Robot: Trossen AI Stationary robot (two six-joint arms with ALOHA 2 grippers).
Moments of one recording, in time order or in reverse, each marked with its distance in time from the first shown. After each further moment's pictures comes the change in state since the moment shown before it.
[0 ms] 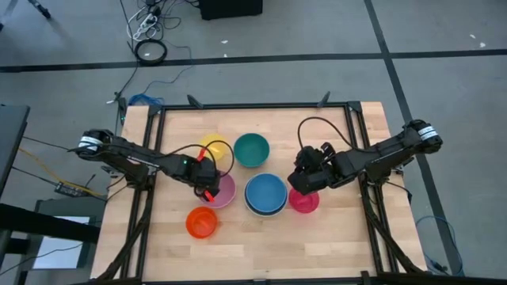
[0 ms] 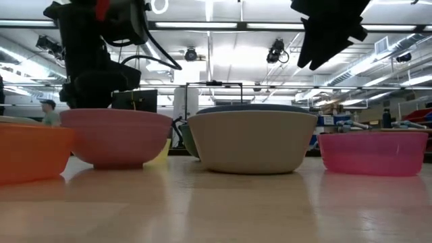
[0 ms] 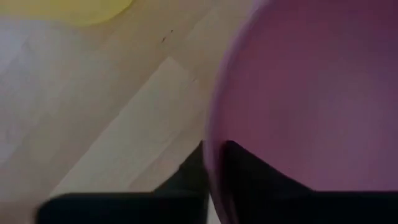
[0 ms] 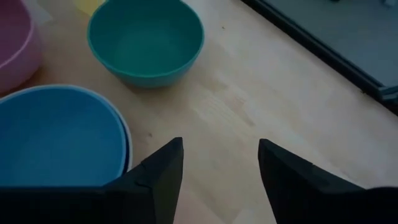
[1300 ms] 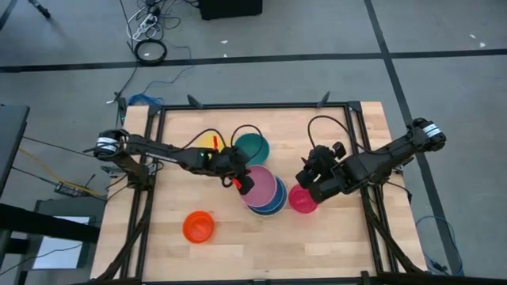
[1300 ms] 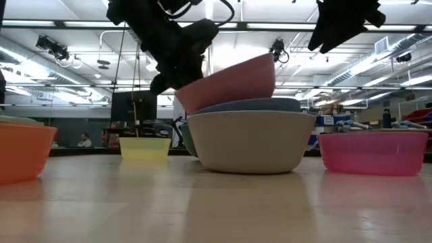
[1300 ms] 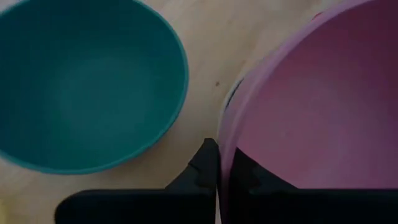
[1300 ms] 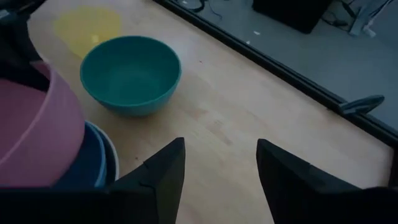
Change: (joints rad) left arm 0.086 0.182 0.239 0.528 -0.033 0.306; right arm 0.106 -0.062 0.000 -0.139 0.177 0.177
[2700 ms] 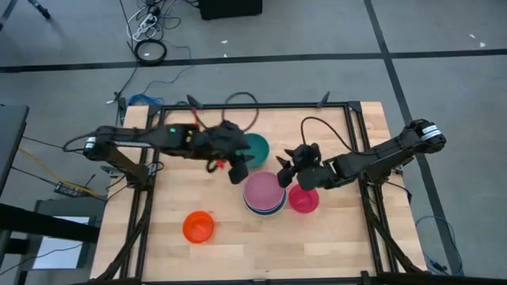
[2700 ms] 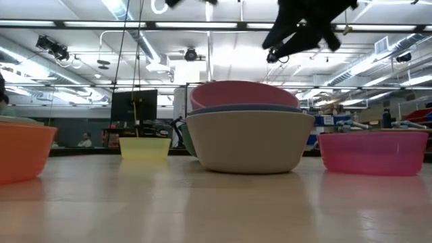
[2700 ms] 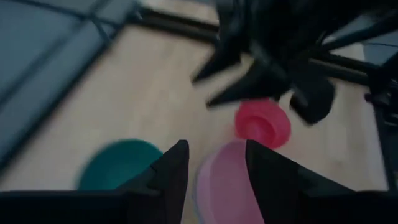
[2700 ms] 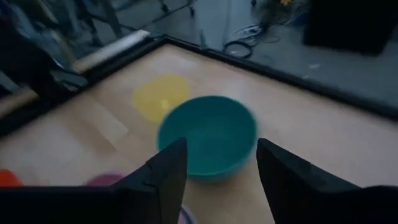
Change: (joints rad) left arm -0.040 -0.118 0.554 -0.465 -0.059 0.285; right arm -0.130 0.005 -0.227 0.900 -0.009 -0.387
